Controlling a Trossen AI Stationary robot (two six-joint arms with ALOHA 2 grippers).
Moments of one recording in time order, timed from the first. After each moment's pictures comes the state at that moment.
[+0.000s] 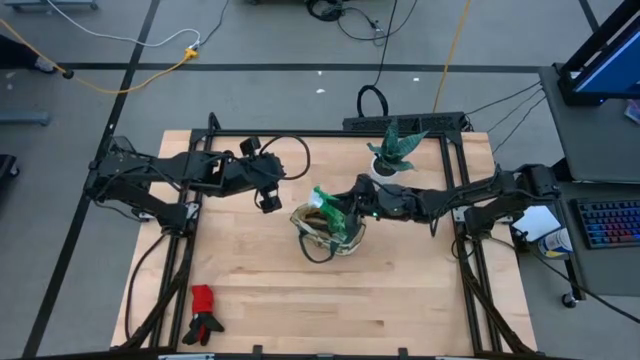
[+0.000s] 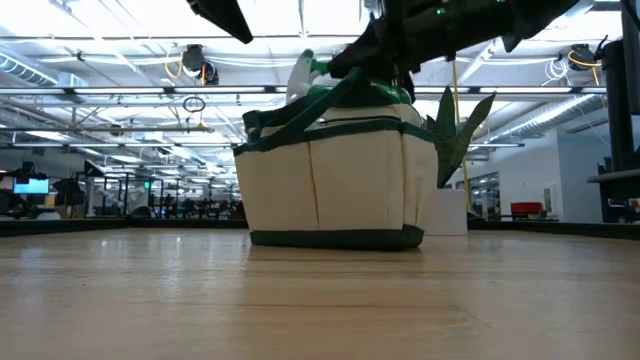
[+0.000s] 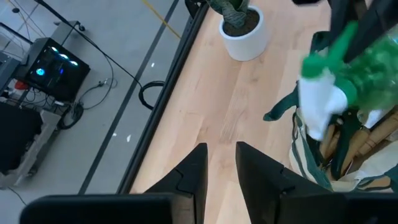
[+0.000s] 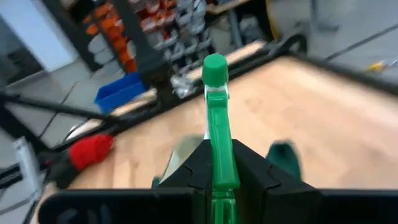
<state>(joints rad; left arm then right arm) -0.02 1.32 1.38 -0.87 -0.52 -0.03 0.05 1.44 0.78 0.45 0.26 0.42</state>
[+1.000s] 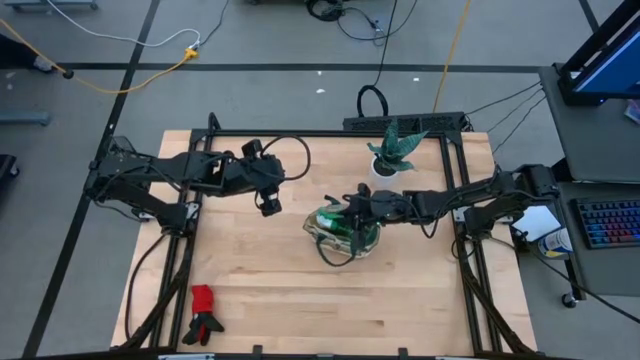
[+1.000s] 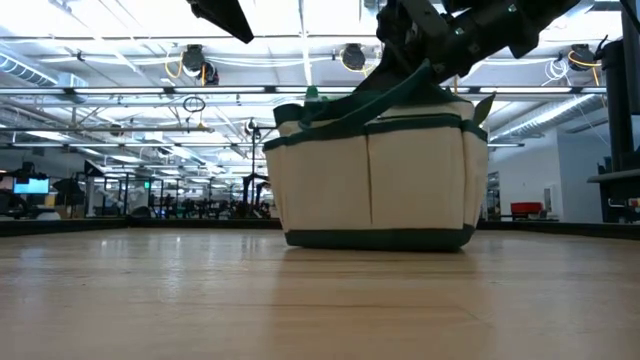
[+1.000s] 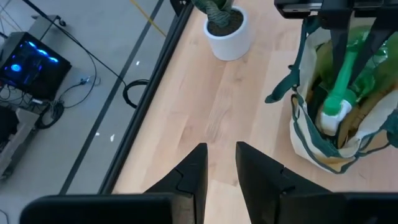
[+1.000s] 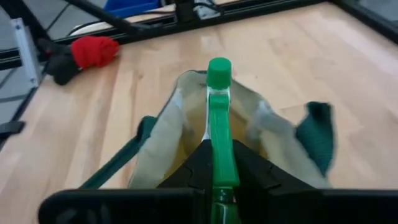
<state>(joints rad) -0.02 1.32 1.38 -0.87 -0.46 -0.05 0.06 1.44 0.78 0.21 0.10 0.24</state>
